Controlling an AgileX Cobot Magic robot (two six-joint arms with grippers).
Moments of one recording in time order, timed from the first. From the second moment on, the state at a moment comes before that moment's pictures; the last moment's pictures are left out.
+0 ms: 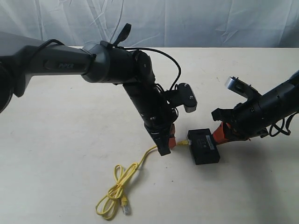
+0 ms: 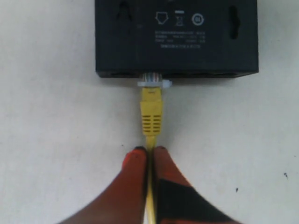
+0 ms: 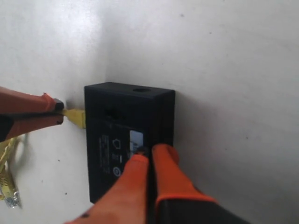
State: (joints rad) left arm -0.73 2.21 -1.54 -0.55 0.83 1.08; right arm 0.04 1.93 -0.88 0.96 0.83 -0.90
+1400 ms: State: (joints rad) left arm -0.74 2.21 -1.54 -0.58 0.77 1.08; right arm 0.06 1.95 -0.88 1.00 0.82 -0.90
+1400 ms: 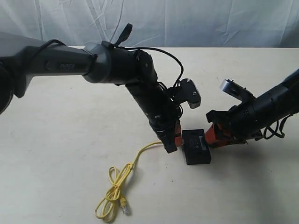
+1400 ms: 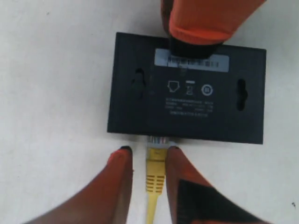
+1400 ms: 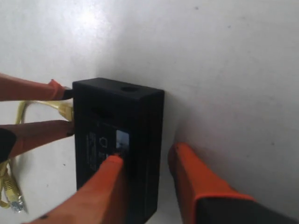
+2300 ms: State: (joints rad) left arm -0.46 1.74 -1.47 -0.15 0.99 0.31; right arm -0.09 1.27 -0.79 0.73 0.83 -0.74
